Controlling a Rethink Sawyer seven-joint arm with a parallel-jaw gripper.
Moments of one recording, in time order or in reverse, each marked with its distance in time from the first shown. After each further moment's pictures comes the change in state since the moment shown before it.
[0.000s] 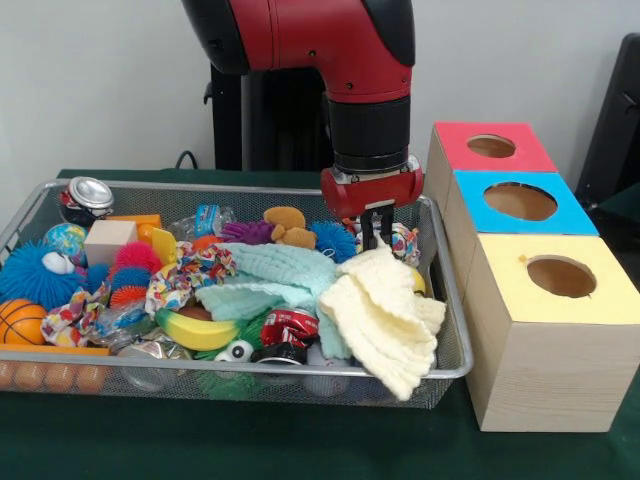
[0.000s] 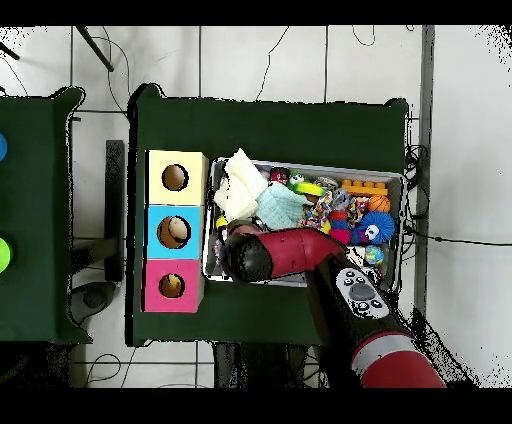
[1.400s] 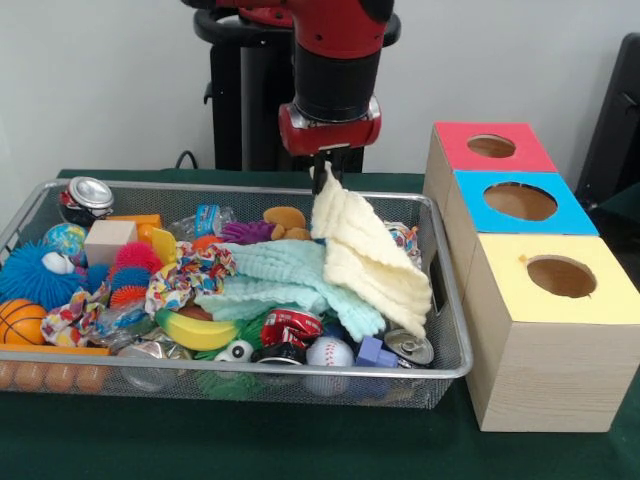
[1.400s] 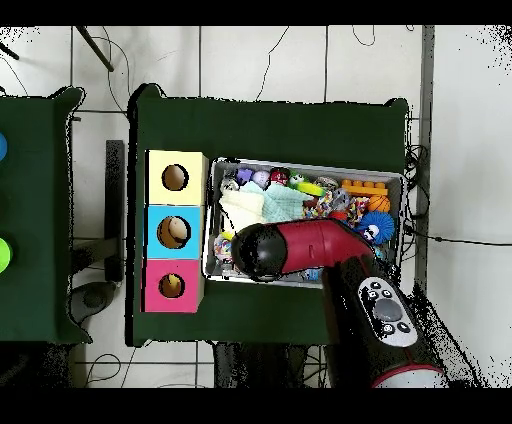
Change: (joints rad) arm -0.027 -0.126 -0.002 -0.027 0.001 0.482 0.000
